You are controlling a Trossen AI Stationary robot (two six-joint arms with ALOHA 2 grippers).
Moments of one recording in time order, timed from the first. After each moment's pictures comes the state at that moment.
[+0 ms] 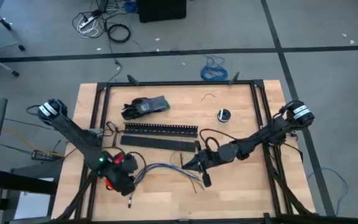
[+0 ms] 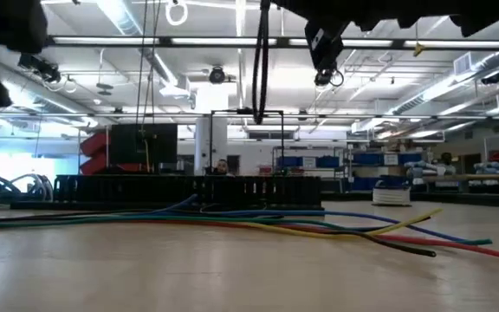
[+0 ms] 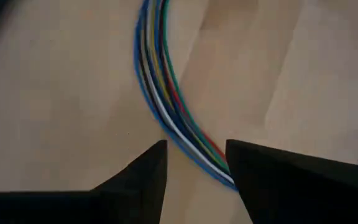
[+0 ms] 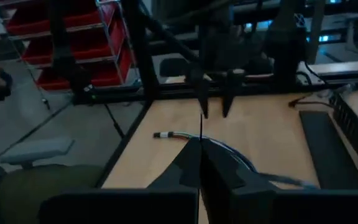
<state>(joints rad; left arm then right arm) -0.77 1.39 0.78 -0.59 -0.19 -1.23 0.42 1.65 0.77 0.79 0.22 0.18</state>
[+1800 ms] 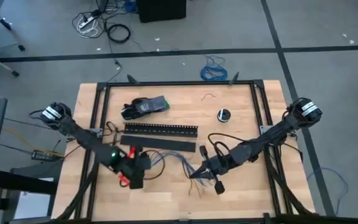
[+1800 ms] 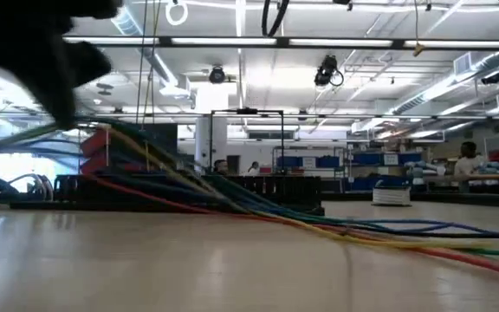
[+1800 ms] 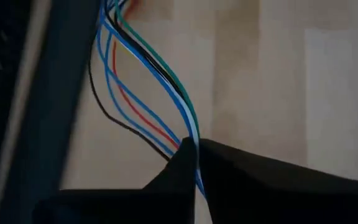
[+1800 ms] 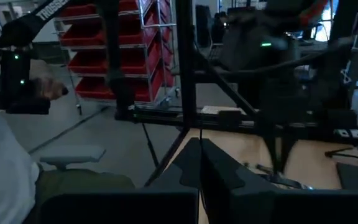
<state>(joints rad) -0.55 1.45 0.93 -0.61 -0.32 -0.50 0.52 1.52 0.77 0.78 0.19 0.07</state>
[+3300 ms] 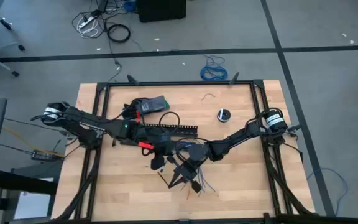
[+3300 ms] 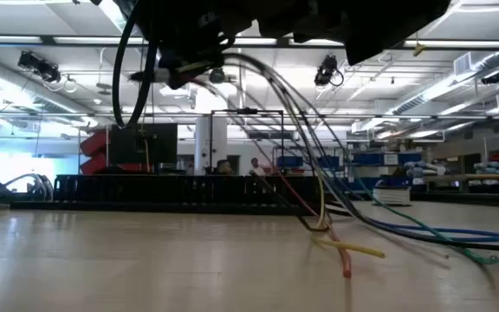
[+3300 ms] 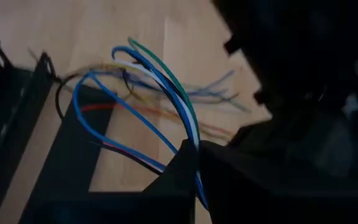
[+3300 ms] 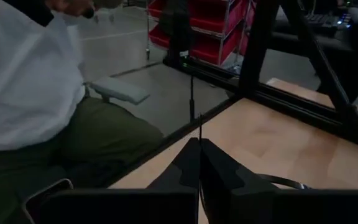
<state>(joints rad) -0.19 1.45 1.01 -0.28 0.09 -0.39 0.29 1.98 1.13 0.69 -0.39 -0.17</state>
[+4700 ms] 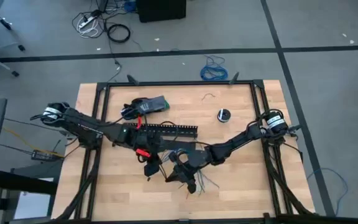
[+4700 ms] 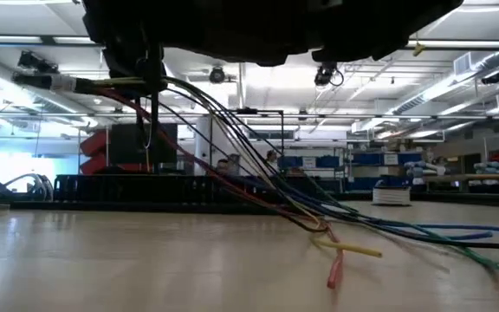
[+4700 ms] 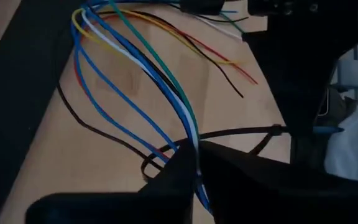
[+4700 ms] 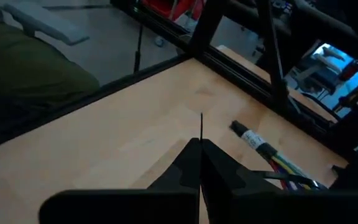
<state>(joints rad) -0.25 1.45 1.01 -0.48 0.15 -0.55 0.34 1.98 1.13 0.58 -0.09 -0.42</state>
